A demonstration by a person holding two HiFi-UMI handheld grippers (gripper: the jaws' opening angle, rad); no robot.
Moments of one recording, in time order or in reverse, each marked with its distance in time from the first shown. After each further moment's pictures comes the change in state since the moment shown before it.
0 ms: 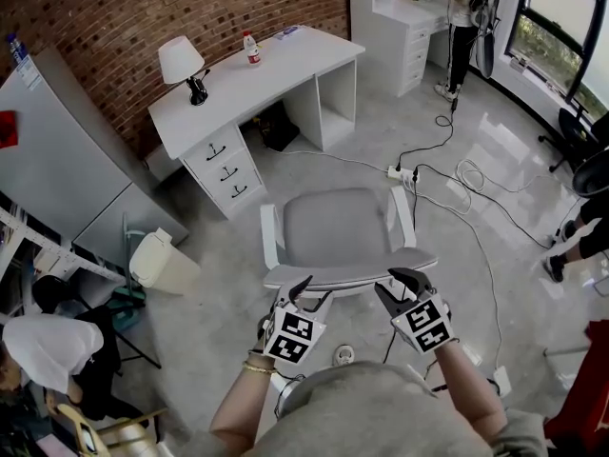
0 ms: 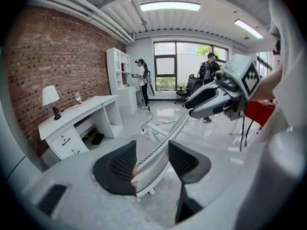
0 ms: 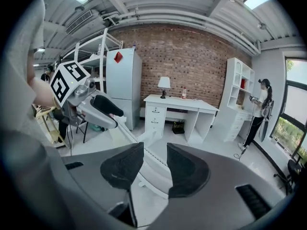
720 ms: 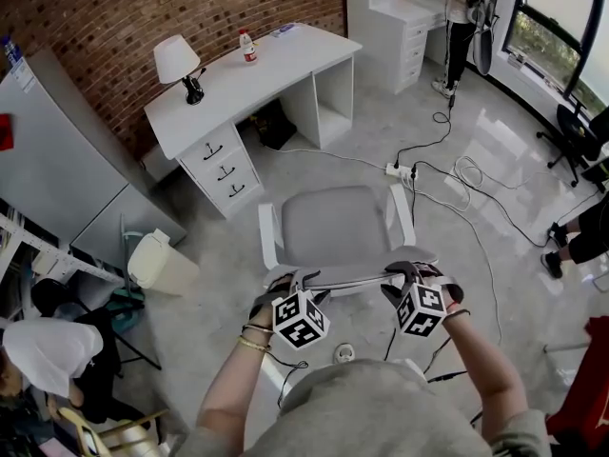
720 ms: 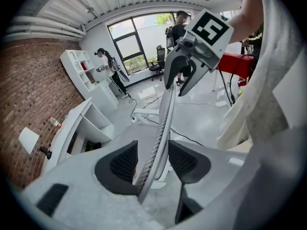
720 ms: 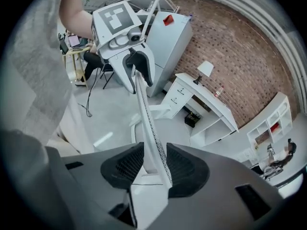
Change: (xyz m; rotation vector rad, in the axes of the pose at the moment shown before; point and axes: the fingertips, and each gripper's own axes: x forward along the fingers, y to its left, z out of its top) left arm 0.036 -0.002 -0.020 0.463 0.241 -0.126; right arm 0.027 -0.003 -0.047 -0.587 0.319 0.163
